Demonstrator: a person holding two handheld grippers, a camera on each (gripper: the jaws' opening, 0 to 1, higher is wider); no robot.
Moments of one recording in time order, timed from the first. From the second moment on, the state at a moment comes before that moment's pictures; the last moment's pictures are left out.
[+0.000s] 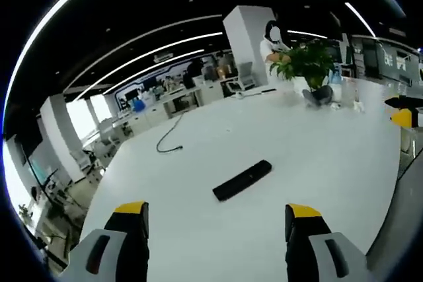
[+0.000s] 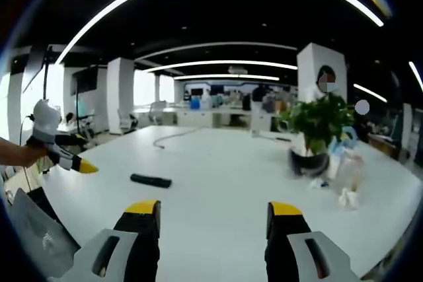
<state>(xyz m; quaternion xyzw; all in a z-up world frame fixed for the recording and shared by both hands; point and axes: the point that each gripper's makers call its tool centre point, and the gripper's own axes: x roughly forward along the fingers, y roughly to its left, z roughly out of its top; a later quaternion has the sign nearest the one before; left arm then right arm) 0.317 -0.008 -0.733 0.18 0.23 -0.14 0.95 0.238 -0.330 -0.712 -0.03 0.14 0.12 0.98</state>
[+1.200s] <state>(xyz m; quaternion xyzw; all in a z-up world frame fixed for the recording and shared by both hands) 0.412 -0.054 -0.803 0.22 0.37 -0.34 0.83 0.240 -0.333 -0.718 -0.03 0.16 0.11 0.98</state>
